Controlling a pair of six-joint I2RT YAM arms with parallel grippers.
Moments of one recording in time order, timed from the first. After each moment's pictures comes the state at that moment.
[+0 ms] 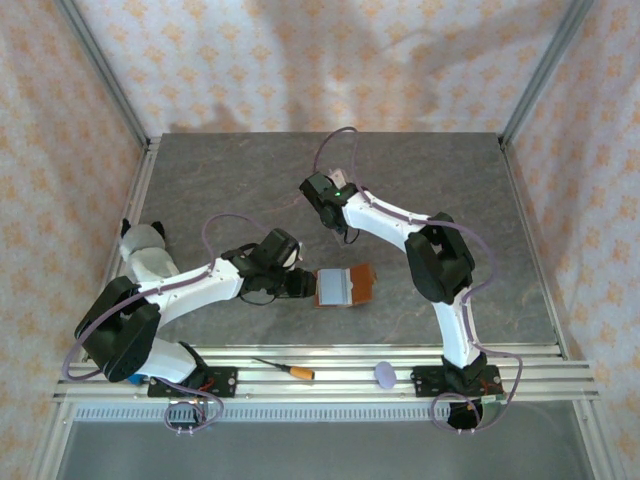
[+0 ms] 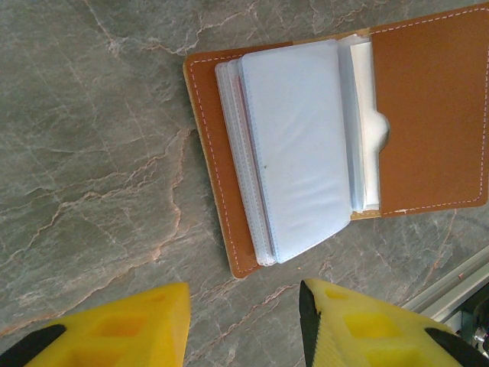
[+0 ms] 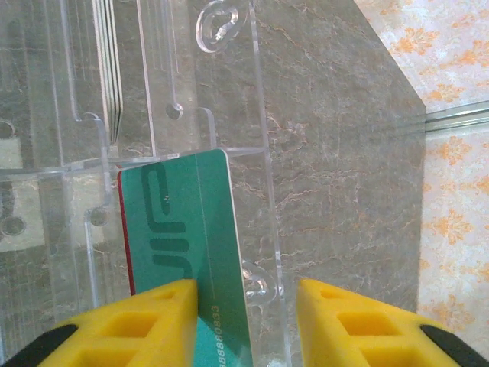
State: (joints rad) left arm -0.67 1.41 0.78 -0.42 0.28 -0.70; right arm 0.71 2.09 1.67 -0.79 0.84 0.07
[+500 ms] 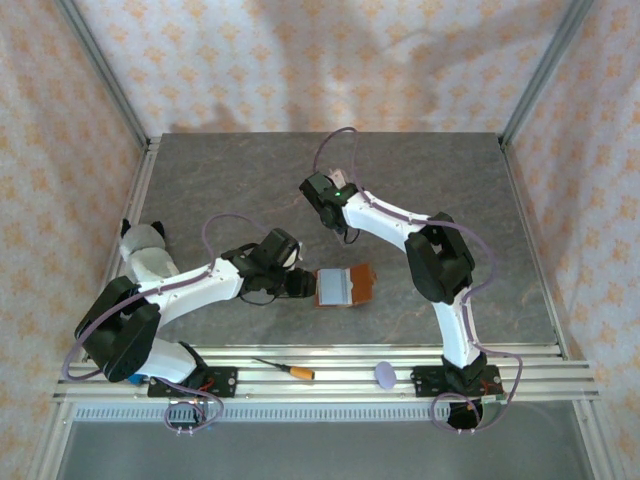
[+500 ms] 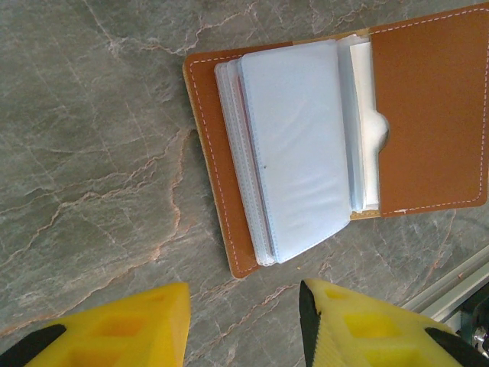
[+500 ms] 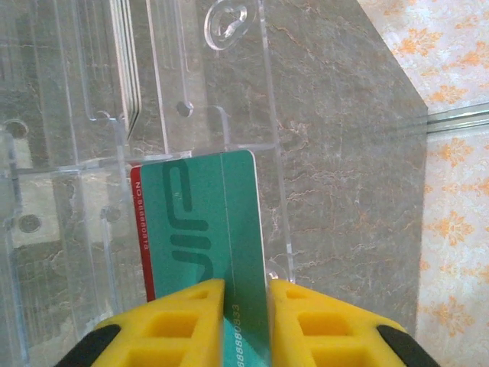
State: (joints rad) left arm -0.67 1.41 0.78 -0.42 0.28 -0.70; right arm 0.71 2.09 1.67 -0.80 0.83 0.06
